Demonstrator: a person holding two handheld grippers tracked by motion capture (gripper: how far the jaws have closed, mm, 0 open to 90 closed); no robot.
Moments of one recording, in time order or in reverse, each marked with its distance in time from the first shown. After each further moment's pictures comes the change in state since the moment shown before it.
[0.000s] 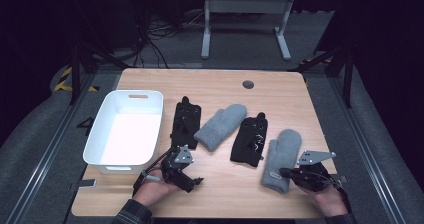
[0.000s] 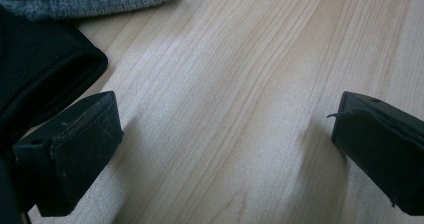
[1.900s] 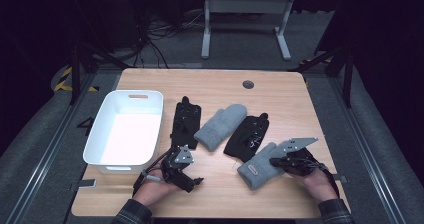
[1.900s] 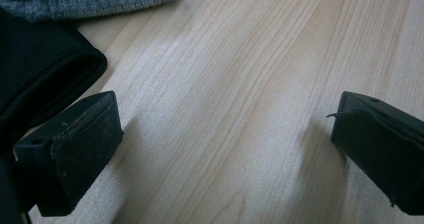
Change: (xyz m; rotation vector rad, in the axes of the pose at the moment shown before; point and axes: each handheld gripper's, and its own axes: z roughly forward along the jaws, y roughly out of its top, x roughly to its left) left arm 0.000 0.000 0.000 -0.005 -0.002 -0.004; right arm -0.021 0.028 0.038 0.055 0.073 -0.078
